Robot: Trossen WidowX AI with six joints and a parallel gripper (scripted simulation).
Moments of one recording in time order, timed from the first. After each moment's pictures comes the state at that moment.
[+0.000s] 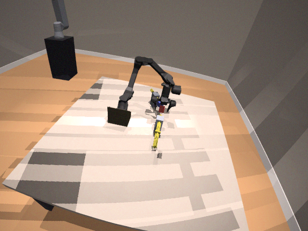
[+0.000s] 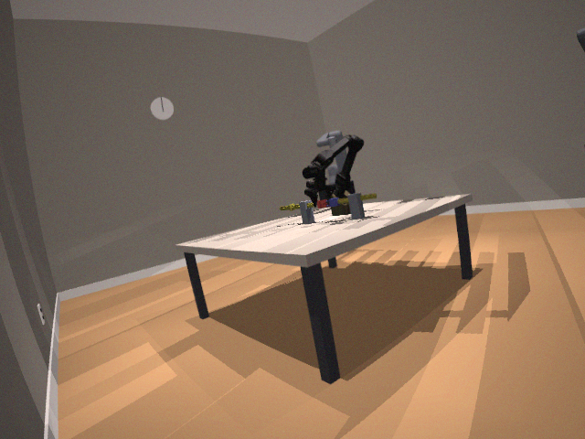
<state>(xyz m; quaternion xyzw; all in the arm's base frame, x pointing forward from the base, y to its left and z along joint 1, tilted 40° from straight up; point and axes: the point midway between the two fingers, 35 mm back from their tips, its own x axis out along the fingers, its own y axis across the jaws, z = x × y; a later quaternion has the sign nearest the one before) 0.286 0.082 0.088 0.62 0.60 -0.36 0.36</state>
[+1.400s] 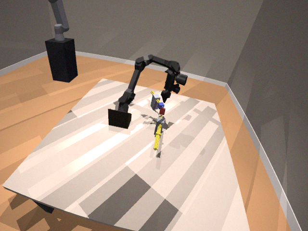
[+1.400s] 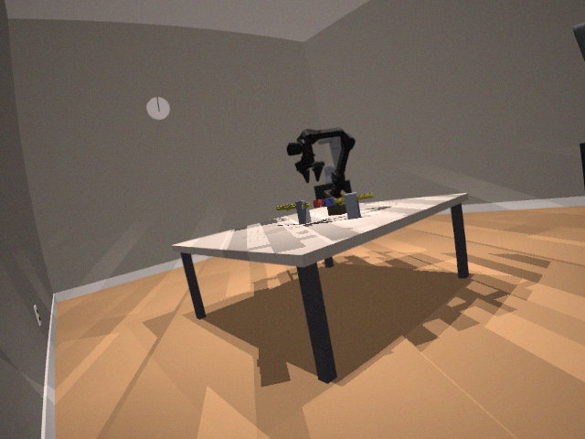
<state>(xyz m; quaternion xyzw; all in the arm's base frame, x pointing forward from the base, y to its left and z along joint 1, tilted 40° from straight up) 0.283 -0.005 0.178 0.30 0.67 0.17 0.66</state>
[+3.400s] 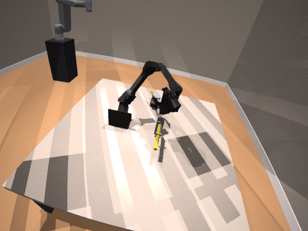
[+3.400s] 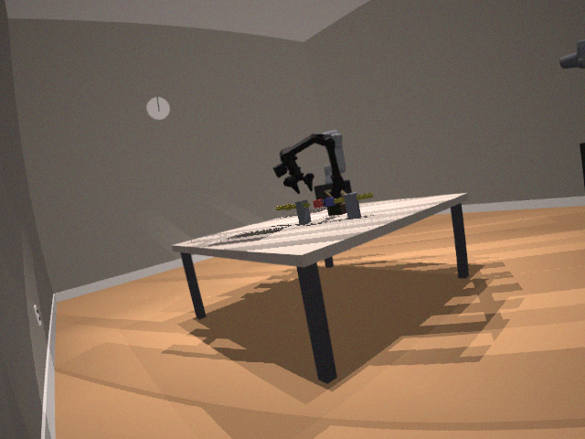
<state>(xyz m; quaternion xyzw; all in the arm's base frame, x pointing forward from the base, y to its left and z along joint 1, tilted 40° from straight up) 0.278 -0.041 0.082 0.71 0.67 -0.16 0.16</state>
